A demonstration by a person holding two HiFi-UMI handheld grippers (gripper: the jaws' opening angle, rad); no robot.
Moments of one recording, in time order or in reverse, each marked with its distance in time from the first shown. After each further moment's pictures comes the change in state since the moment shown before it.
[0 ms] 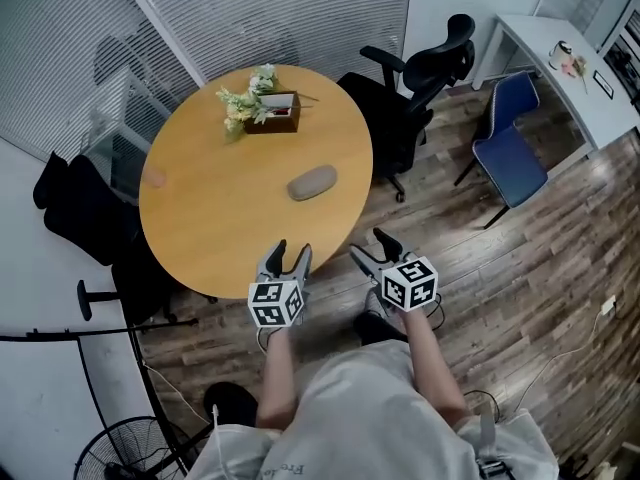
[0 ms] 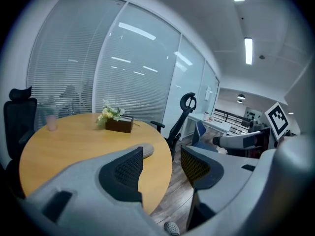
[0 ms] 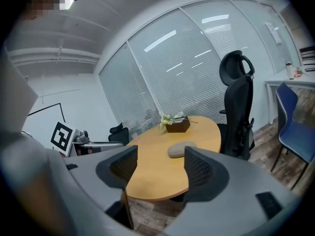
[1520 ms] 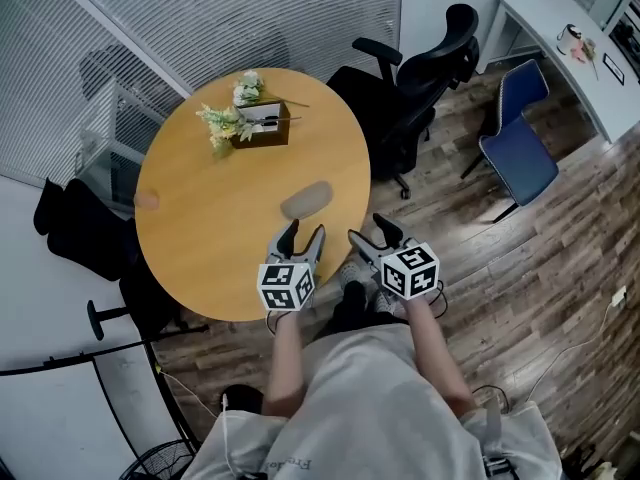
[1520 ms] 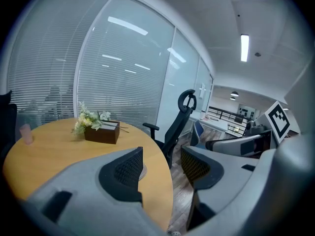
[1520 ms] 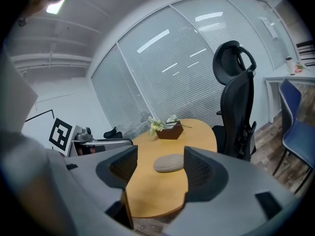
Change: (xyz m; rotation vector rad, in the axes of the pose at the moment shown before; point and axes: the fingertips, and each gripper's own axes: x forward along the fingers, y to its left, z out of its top) left arm 0.125 -0.015 0.060 0.055 0.017 -0.073; right arm 0.060 -0.080 0.053 0.035 -0.007 -0.010
